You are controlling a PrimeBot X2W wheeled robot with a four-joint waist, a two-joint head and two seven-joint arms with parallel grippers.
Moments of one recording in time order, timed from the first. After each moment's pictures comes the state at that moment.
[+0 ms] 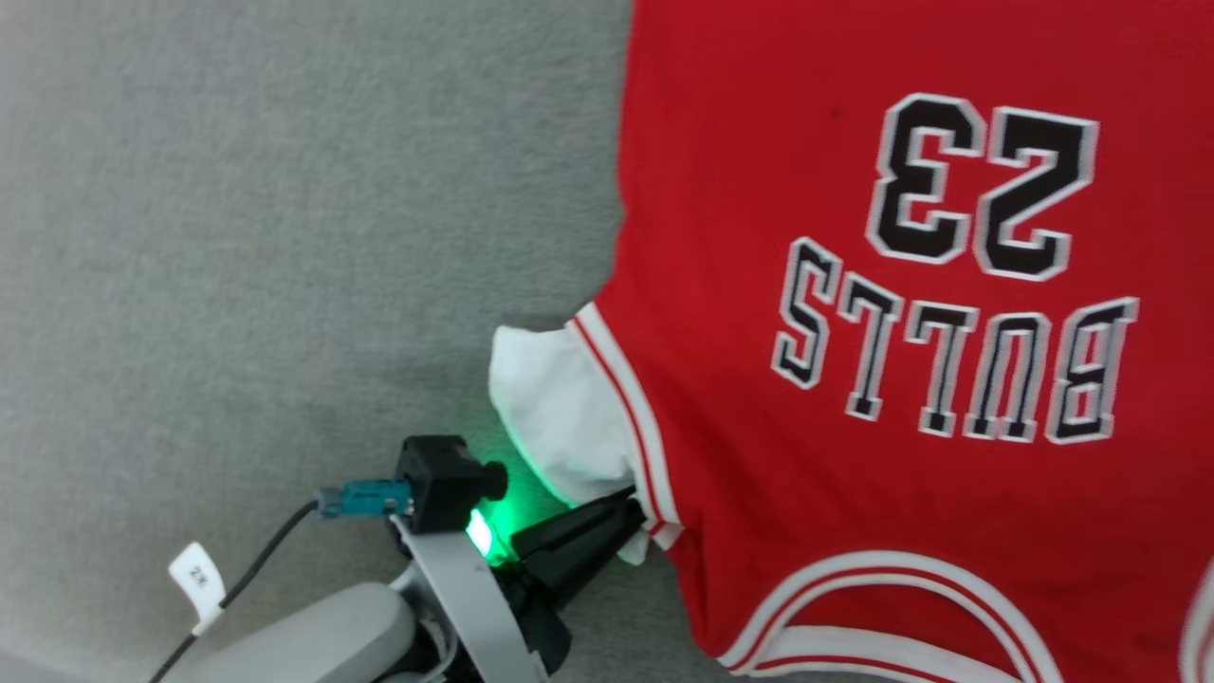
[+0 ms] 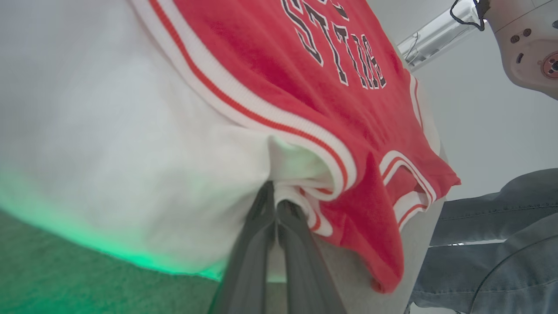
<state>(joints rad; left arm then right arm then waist) -0.61 0.65 -1.11 0.02 -1.16 -0.14 -0.19 -1.20 -0.65 0.20 0.52 0.56 0.13 0.98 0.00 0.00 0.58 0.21</state>
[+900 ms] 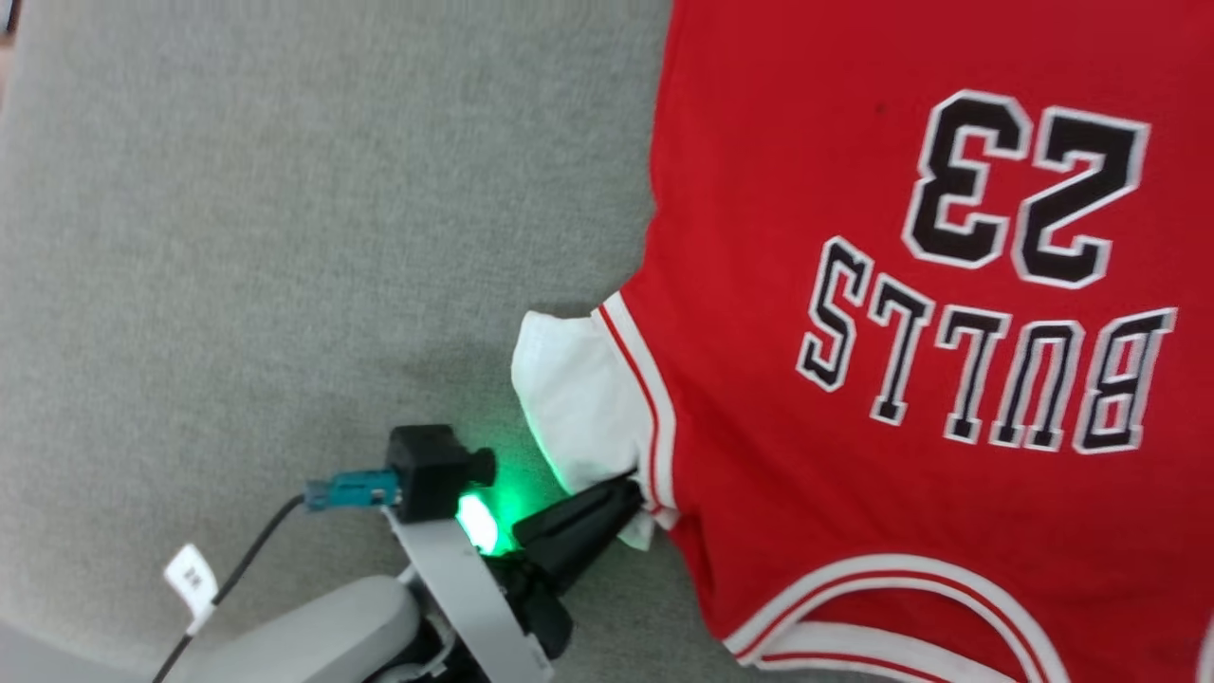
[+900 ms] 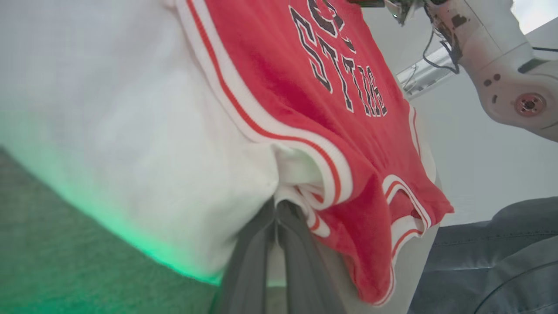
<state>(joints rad) -0.66 0.64 -1.15 0.03 -1.23 -0.15 -0.27 -1.24 -0.66 0.32 0.65 0.64 0.13 0.90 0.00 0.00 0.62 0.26</state>
